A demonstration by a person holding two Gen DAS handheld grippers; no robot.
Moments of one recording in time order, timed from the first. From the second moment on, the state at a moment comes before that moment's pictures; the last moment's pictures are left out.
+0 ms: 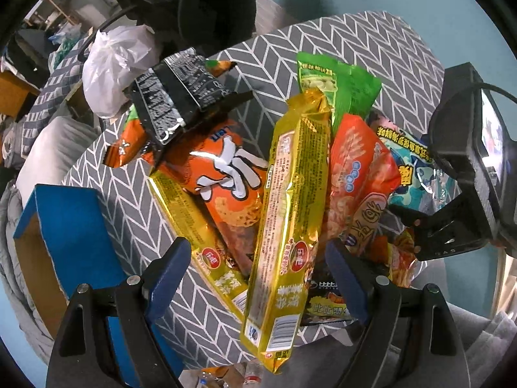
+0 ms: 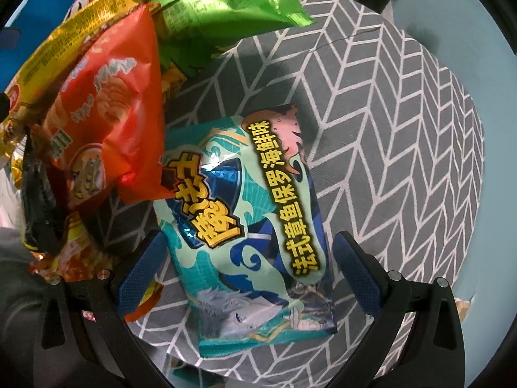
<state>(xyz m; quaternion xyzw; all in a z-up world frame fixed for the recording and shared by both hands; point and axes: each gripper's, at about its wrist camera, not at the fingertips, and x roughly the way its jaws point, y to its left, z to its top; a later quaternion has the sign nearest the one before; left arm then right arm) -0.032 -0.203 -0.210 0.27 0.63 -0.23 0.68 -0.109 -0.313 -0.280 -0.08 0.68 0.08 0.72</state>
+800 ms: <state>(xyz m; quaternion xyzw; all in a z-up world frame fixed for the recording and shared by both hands) -0.049 -0.215 -0.241 0.25 0.66 -0.25 0.66 -0.103 -0.301 -0.315 -0.04 0.68 0.03 0.73</state>
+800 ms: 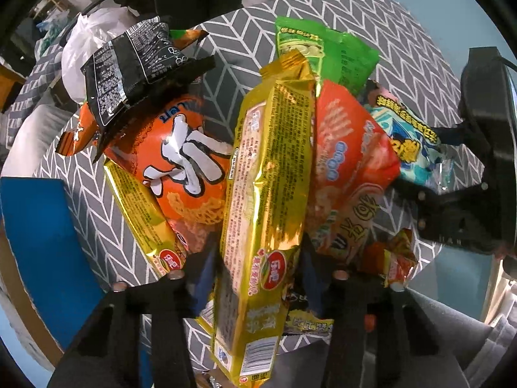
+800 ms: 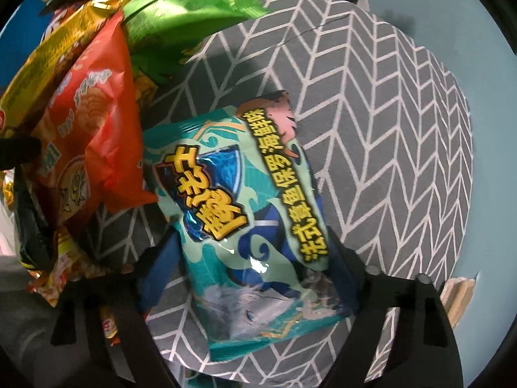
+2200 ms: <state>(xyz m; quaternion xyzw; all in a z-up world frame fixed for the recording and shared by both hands) -0.050 -0.147 -0.134 0.19 0.59 -0.27 0.74 -0.127 -0.350 -0.152 0.07 0.61 -0.05 0.79</state>
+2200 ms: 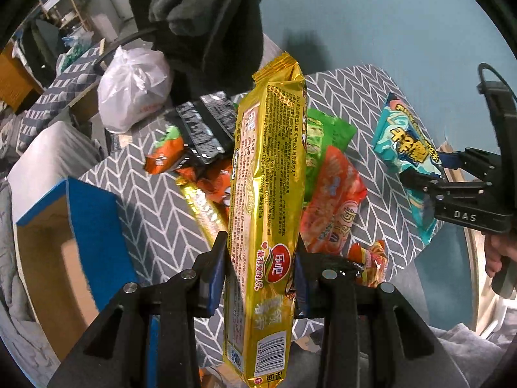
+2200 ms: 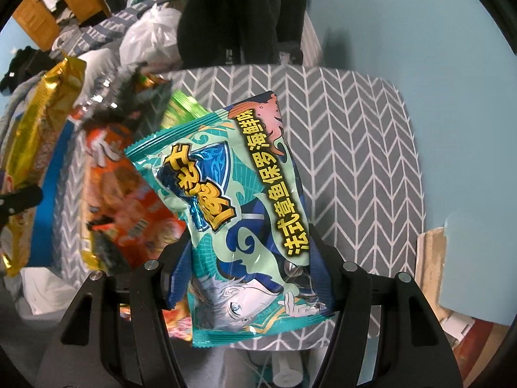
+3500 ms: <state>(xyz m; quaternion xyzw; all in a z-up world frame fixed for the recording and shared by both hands) -0.016 0.055 -0.097 0.05 0.58 -0.09 0.81 -0.022 -0.140 -0.104 0.01 0.56 0.14 0.82</state>
